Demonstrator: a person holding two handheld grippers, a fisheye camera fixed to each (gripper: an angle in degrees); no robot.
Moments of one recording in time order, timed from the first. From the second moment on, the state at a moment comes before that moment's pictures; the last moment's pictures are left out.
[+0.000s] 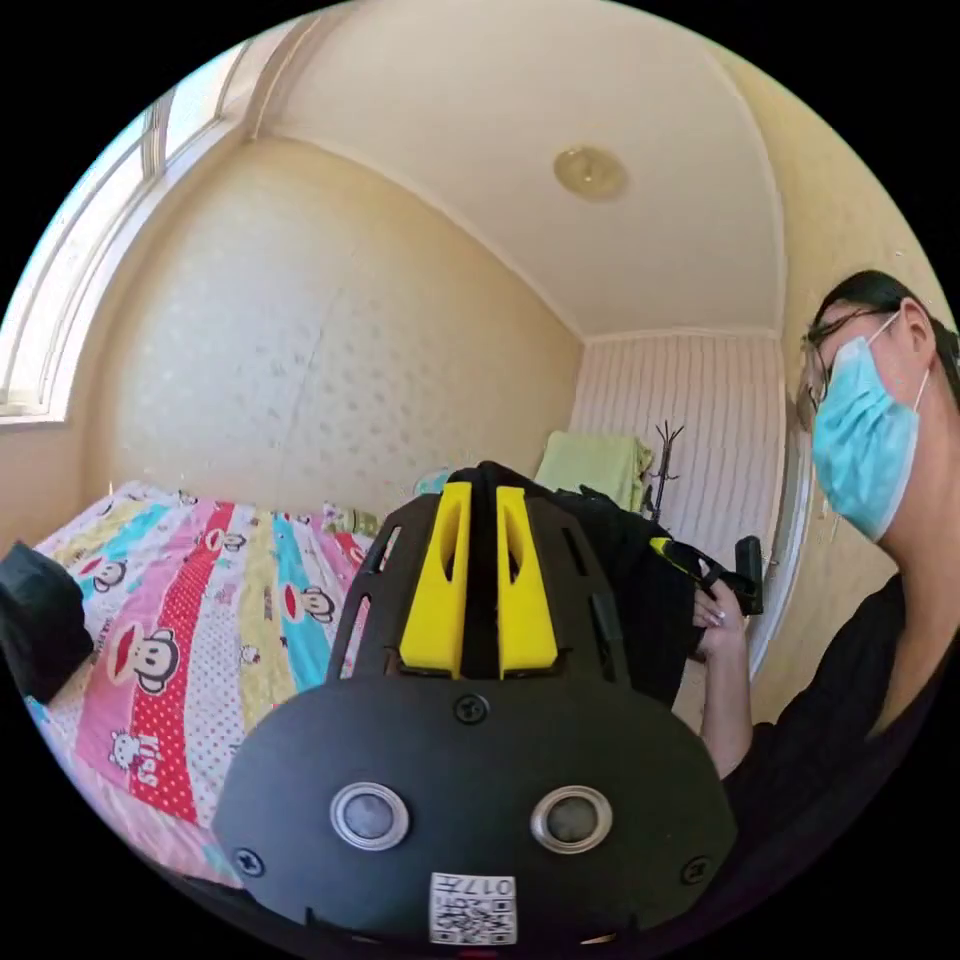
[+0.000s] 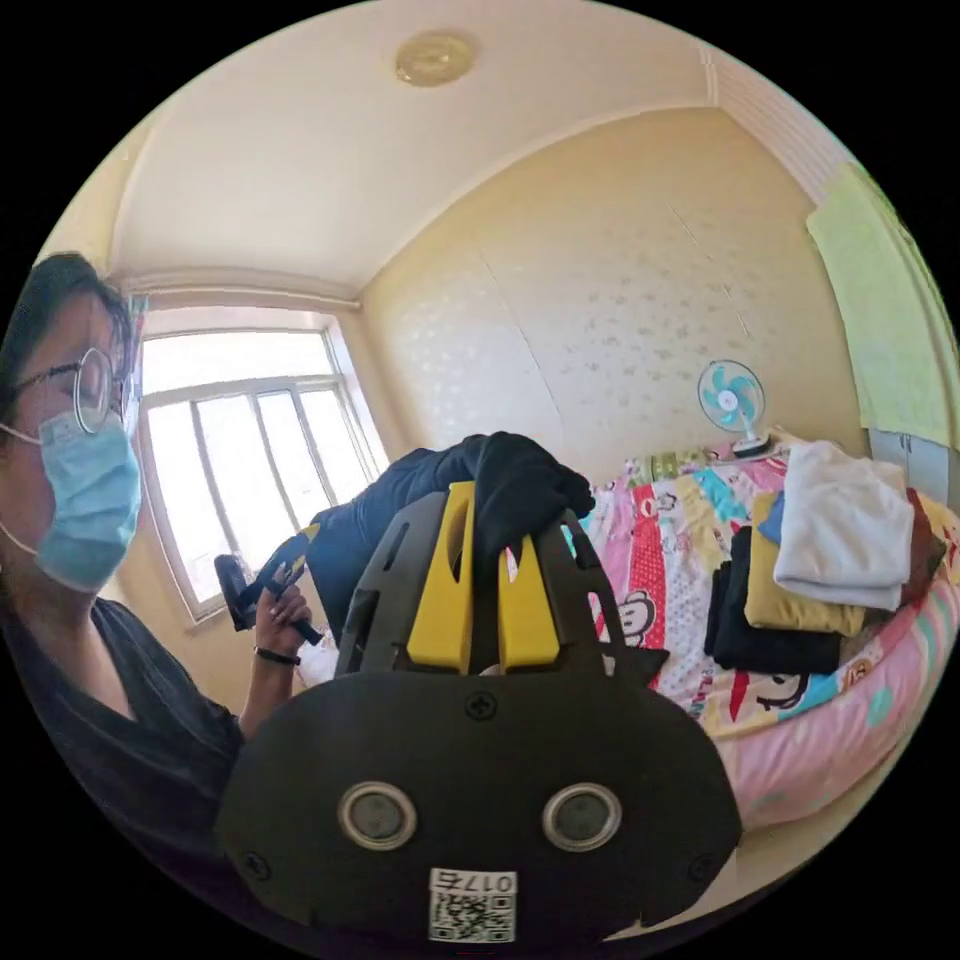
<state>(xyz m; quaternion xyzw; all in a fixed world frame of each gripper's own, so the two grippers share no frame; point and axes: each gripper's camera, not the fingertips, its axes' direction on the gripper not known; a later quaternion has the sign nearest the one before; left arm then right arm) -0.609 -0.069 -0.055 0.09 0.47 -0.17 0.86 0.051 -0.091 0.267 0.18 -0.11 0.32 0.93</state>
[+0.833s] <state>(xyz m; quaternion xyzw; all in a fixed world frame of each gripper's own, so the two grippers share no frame) -0.427 0.160 0.109 -0.40 0.45 0.08 0.79 -0.214 0.216 0.650 -0.26 -0.07 0.27 0.92</state>
